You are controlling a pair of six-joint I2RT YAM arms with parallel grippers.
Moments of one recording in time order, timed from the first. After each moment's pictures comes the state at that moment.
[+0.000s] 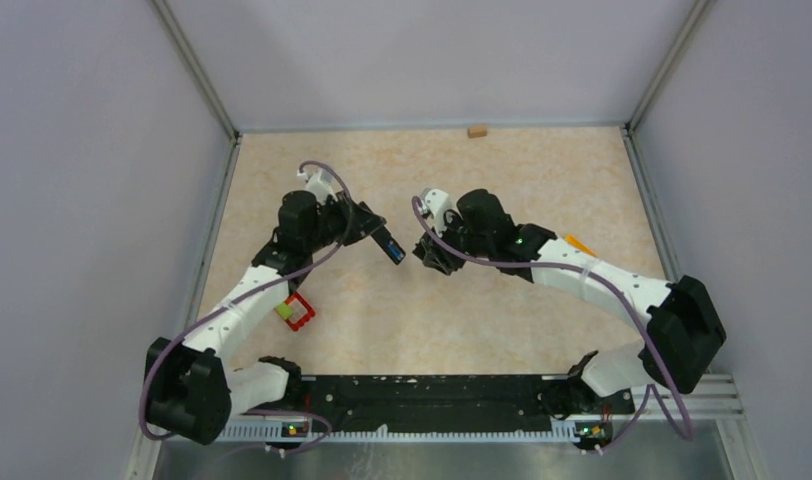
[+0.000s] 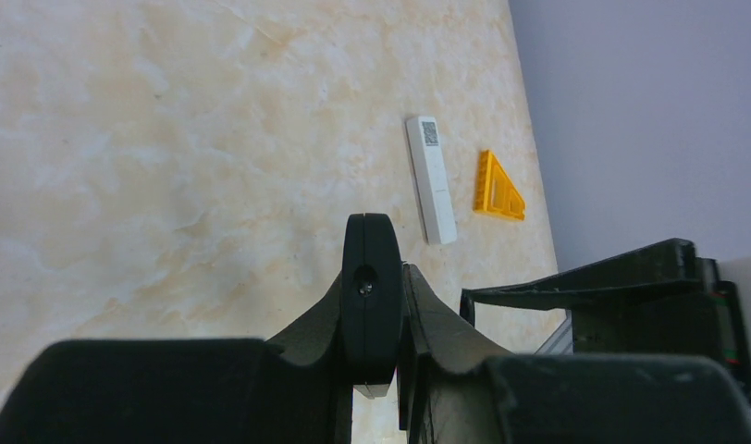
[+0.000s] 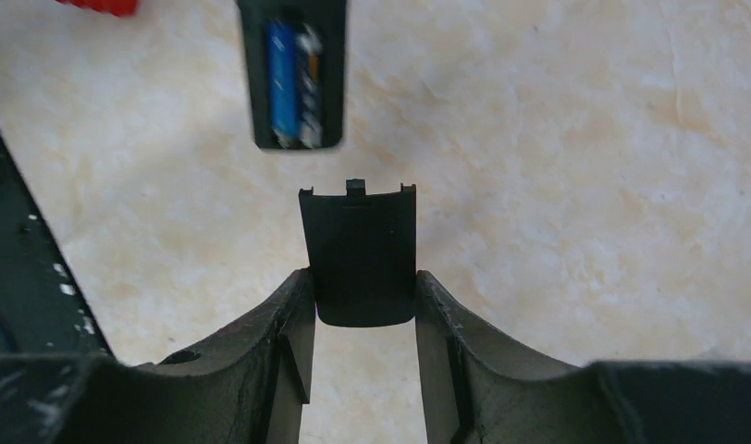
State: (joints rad) left arm -0.28 1.16 0.75 0.05 0.39 -0.76; right arm 0.78 1.42 1.04 -0.30 -0.21 -0.15
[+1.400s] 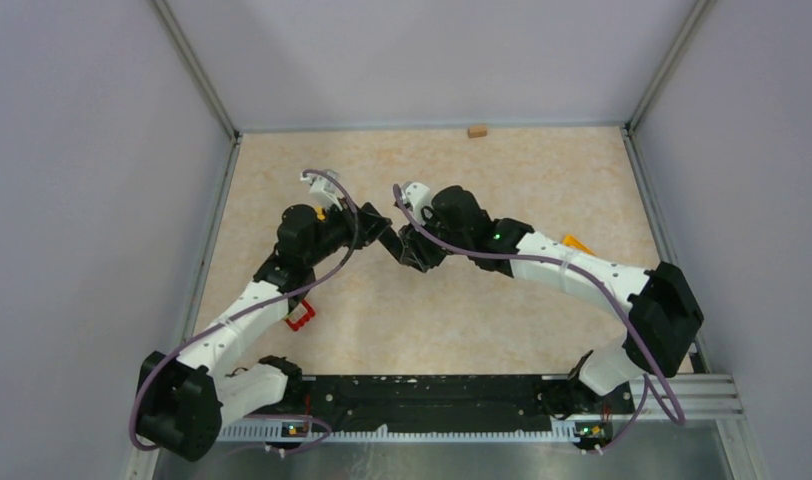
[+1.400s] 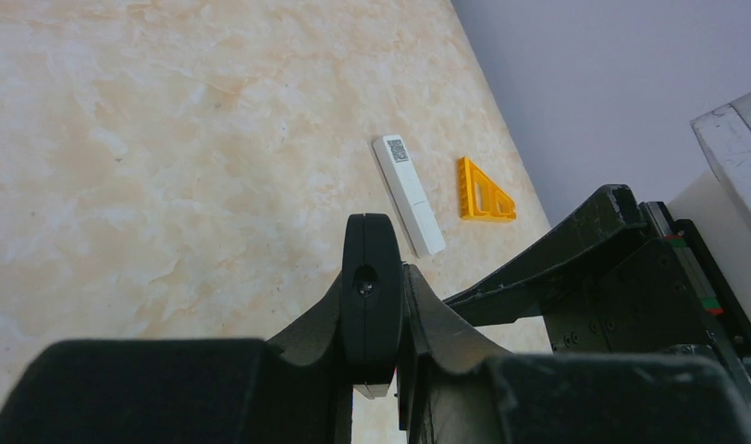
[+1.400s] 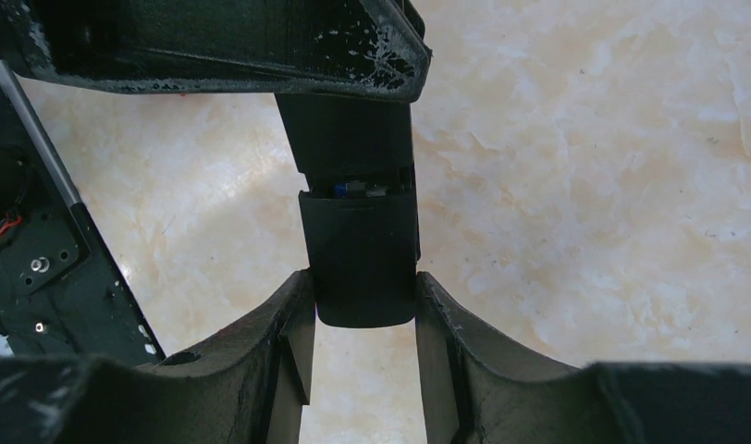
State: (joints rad) left arm -0.39 1.07 0.63 0.27 0.34 -0.68; right arm 0.89 1.50 1.17 -0.28 -0.17 0.04
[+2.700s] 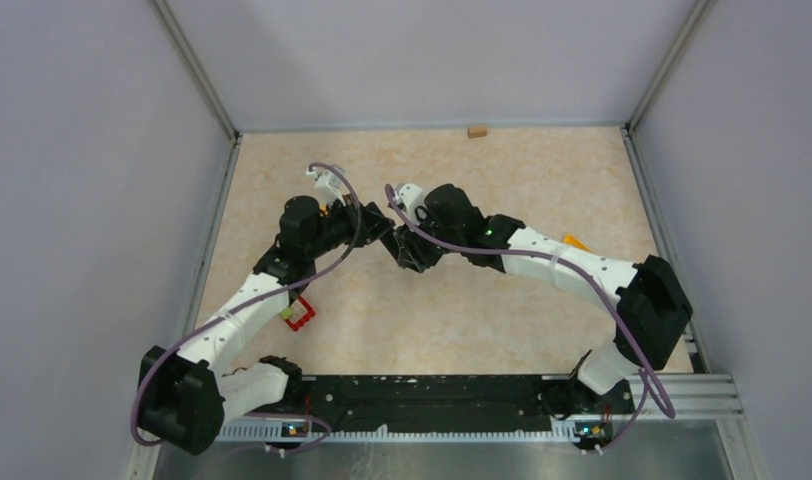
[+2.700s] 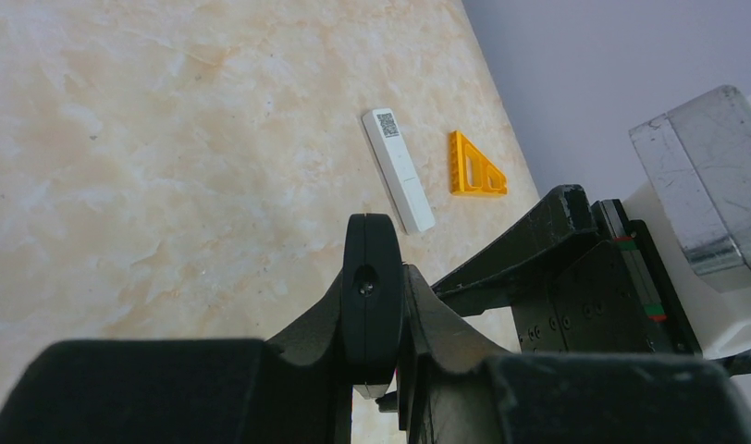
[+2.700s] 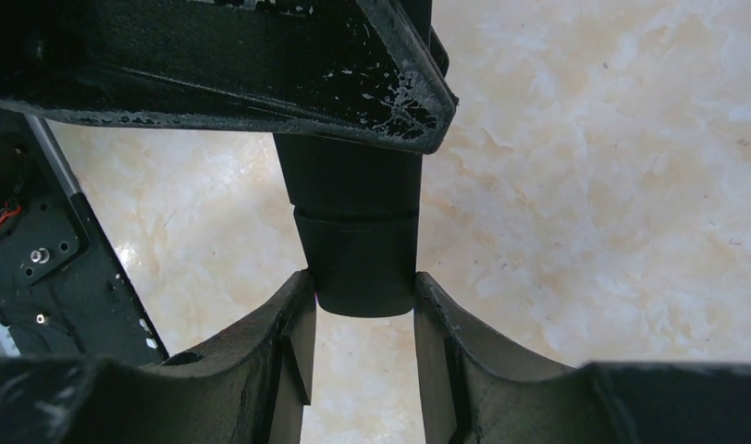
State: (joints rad) left arm -0.39 1.10 0.71 0.17 0.41 -0.68; right arm 0.89 1.56 1.21 -0.31 -0.19 0.03
